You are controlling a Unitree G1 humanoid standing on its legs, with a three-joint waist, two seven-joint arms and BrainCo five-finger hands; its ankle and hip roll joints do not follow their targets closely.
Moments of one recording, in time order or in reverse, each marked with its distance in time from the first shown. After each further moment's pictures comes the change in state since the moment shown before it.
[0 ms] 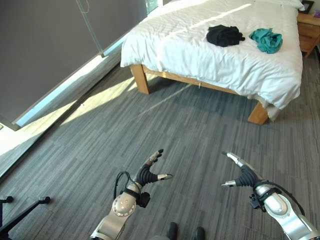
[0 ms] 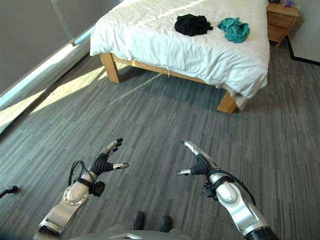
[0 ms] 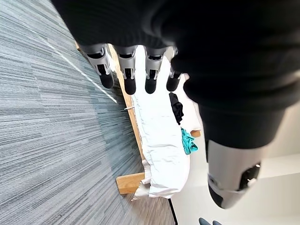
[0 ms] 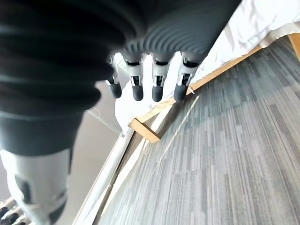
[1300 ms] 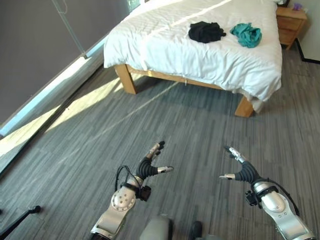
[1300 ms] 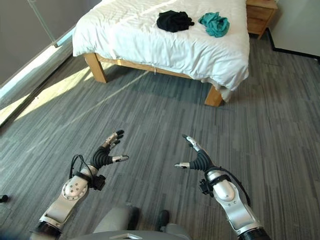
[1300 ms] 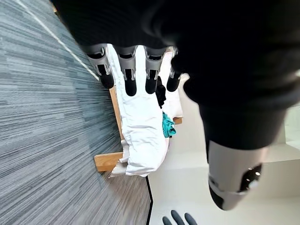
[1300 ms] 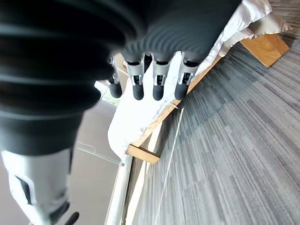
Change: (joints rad) left arm -0.025 -0.011 -0.005 -0.021 -0.115 -0.006 -0.037; right arm -0.085 0.051 0.004 -0.026 0.122 0.039 0.002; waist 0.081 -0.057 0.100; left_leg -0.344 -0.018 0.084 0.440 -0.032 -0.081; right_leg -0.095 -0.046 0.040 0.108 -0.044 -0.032
